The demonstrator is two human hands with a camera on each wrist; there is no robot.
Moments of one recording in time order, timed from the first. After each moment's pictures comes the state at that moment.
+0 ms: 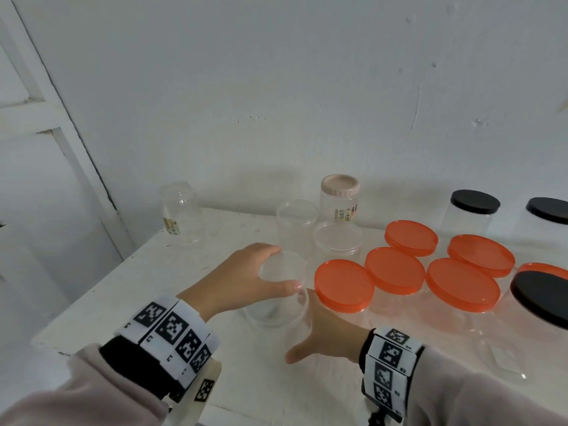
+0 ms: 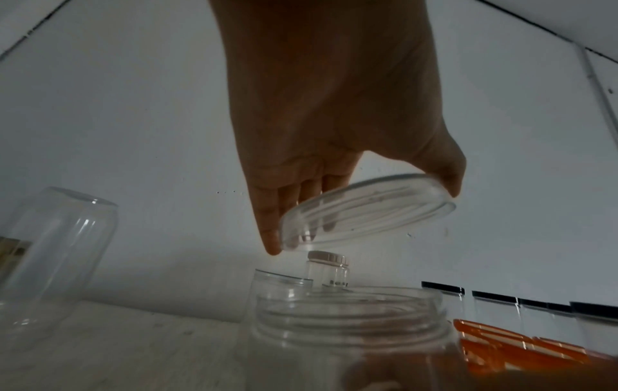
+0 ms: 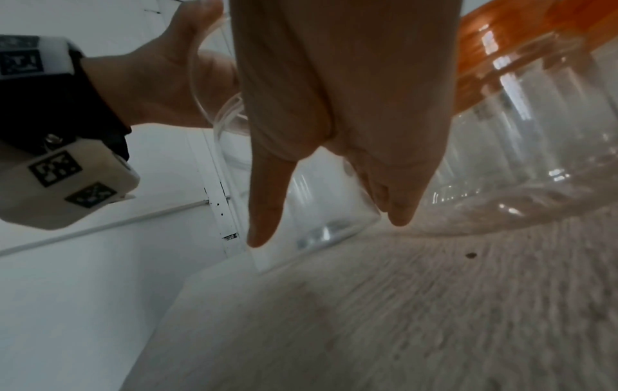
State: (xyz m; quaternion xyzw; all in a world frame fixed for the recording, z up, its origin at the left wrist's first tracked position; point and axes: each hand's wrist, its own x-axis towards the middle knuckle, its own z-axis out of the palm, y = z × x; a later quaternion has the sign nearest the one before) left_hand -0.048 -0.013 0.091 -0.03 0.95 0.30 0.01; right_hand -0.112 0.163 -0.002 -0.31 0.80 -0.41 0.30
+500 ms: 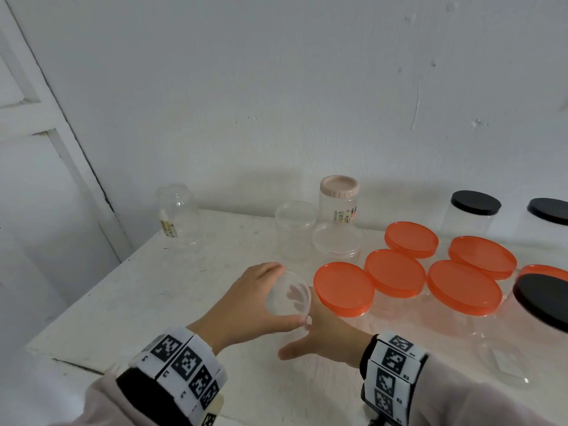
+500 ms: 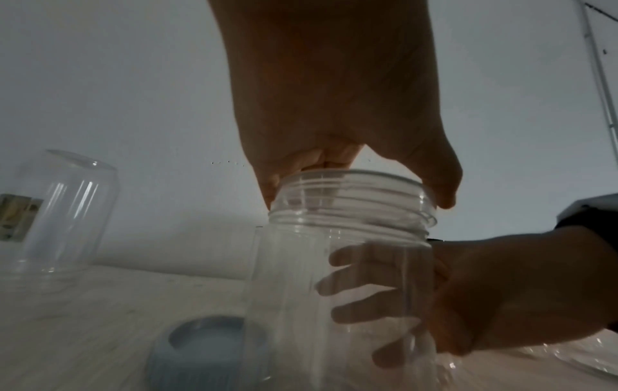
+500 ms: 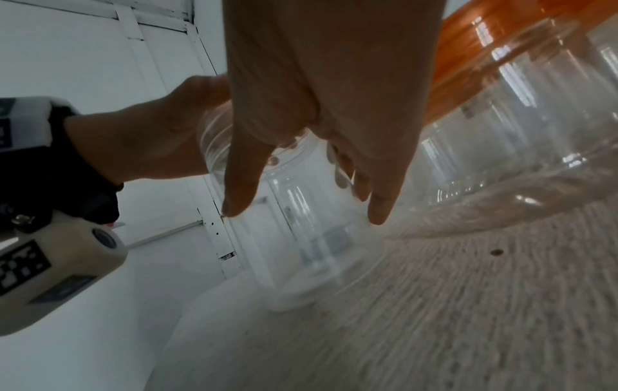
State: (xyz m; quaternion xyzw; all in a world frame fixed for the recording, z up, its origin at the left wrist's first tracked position) left_hand -0.042 0.000 0.054 -0.02 0.96 0.27 0.02; right_hand -0.119 0.162 -0.012 -0.31 0.76 -0.49 0.29
